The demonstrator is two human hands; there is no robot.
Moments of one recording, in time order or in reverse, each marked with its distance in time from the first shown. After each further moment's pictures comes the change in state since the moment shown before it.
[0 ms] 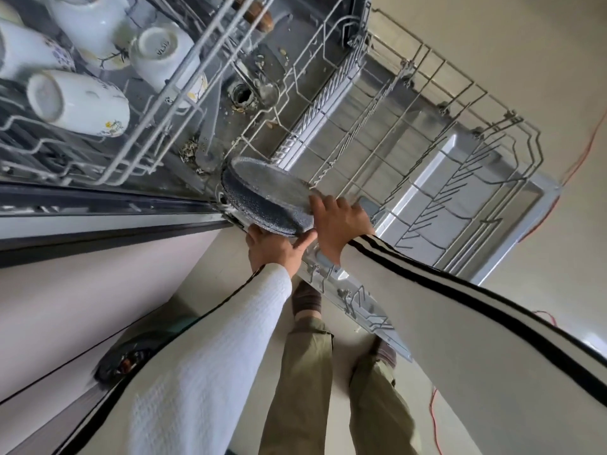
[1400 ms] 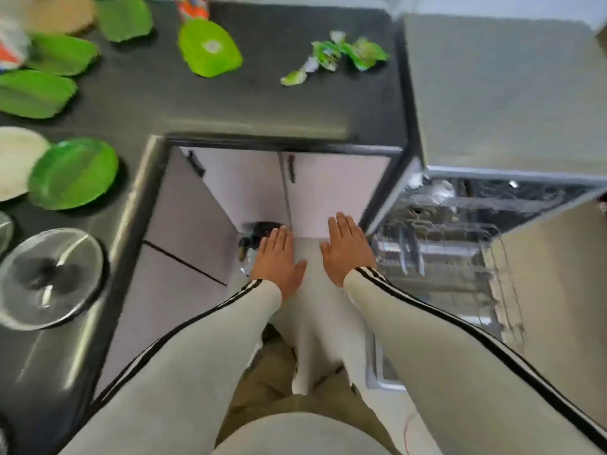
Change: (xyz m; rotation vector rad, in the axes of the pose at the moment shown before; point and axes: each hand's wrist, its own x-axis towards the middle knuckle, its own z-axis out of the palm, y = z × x) left_hand -0.516 -0.263 -0.125 -0.257 0.427 -0.218; right_hand -0.421 -0.292 -0.153 -0.302 0.138 -0.708
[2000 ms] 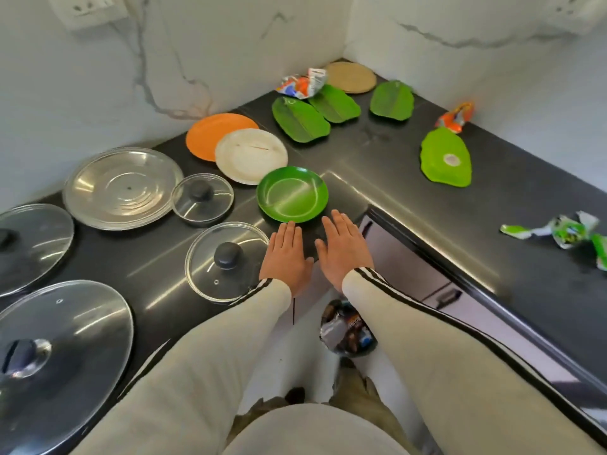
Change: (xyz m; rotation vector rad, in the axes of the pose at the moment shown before) left_hand -0.024 -0.267 -0.112 -0.181 0.396 -0.650; right_hand 0.143 -0.343 -0.038 -0.101 0.081 -0.764
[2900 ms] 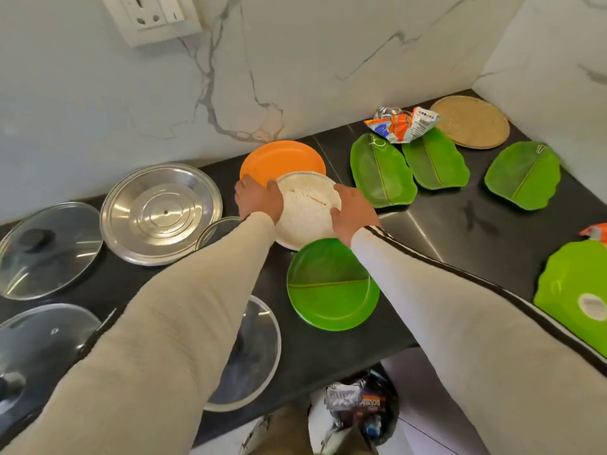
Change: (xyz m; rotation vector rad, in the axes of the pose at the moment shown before) left_hand 0.258 -0.151 -0.110 -0.595 0.409 -0.955; right_hand 0.338 -0.044 0.000 0.247 -0.237 -0.202
